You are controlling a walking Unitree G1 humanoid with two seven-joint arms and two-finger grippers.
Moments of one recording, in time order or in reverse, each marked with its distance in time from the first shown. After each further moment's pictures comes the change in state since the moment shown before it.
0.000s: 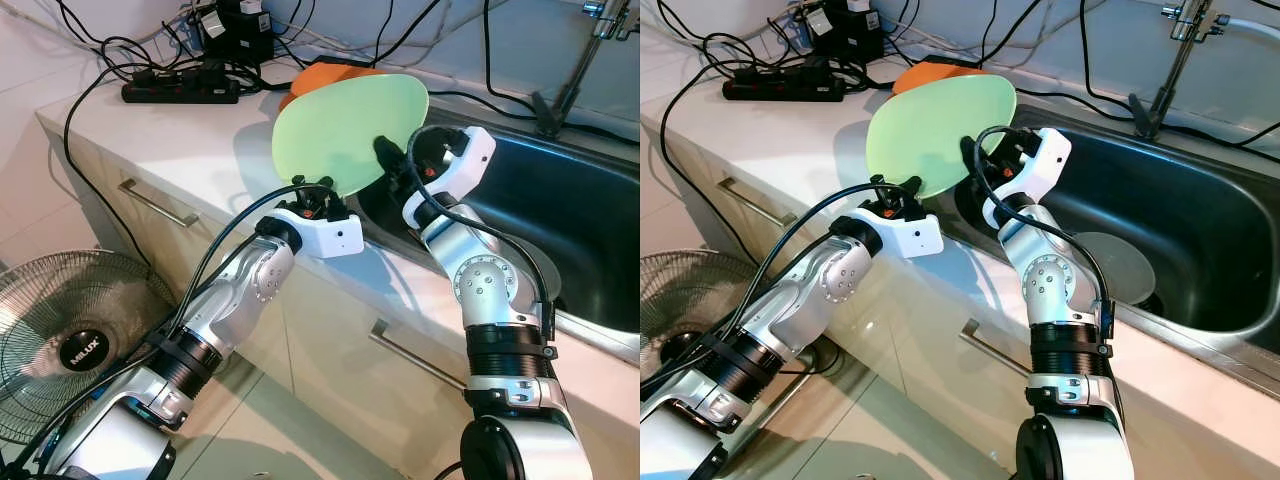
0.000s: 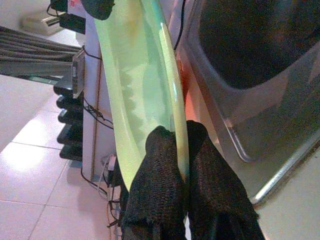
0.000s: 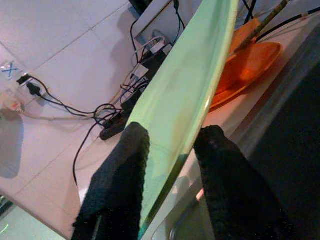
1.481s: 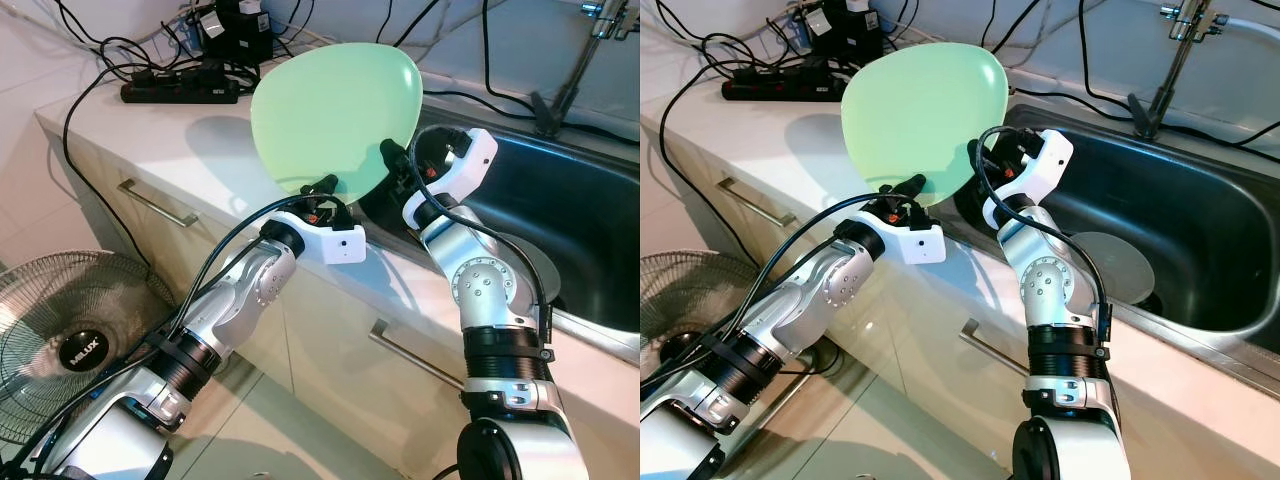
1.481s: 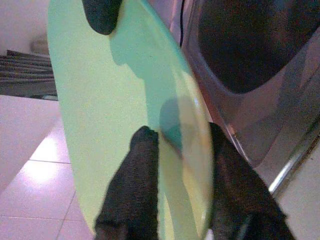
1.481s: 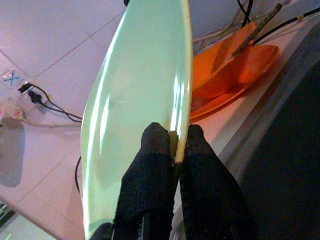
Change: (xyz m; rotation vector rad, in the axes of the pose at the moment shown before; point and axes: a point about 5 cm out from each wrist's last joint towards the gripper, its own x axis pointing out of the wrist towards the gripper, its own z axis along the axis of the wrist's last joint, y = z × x) left arm -0.001 -0.003 0.003 0.097 -0.037 0.008; right arm -0.001 0.001 -0.002 0.019 -0.020 -0.011
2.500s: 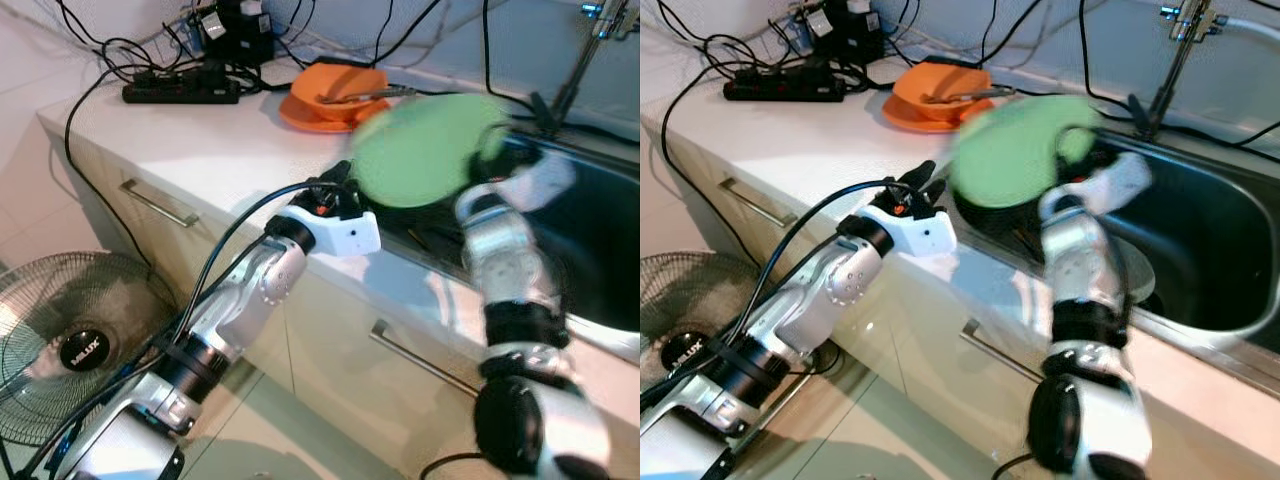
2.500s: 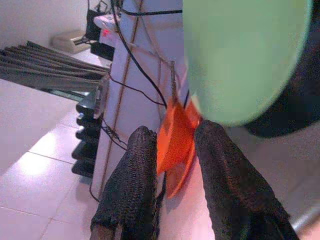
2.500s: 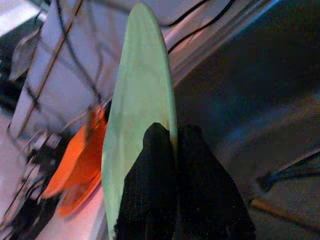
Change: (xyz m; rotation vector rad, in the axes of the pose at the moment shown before) left arm -0.001 0.008 0.014 -0.163 -0.059 0.084; right arm -0.007 -0.079 0.043 0.161 -0.281 -0.509
